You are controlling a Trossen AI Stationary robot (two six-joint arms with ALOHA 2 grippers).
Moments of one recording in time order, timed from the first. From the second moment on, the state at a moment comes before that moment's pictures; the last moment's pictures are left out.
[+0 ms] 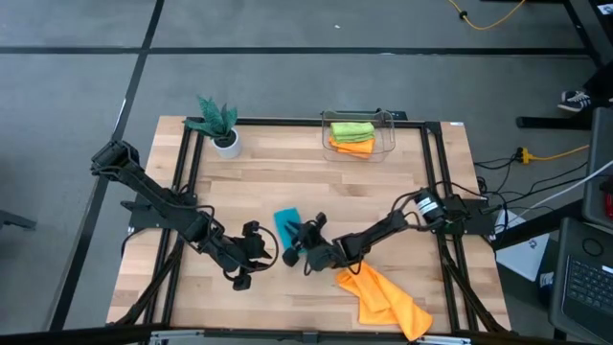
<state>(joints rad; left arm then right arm) -0.61 1.36 0.84 -0.24 -0.33 -0.55 0.38 2.26 1.24 0.63 0.98 0.41</state>
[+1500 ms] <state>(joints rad) -0.61 1.36 0.84 -0.25 -0.33 -0.52 0.17 2.31 1.12 0.78 0.26 0.22</state>
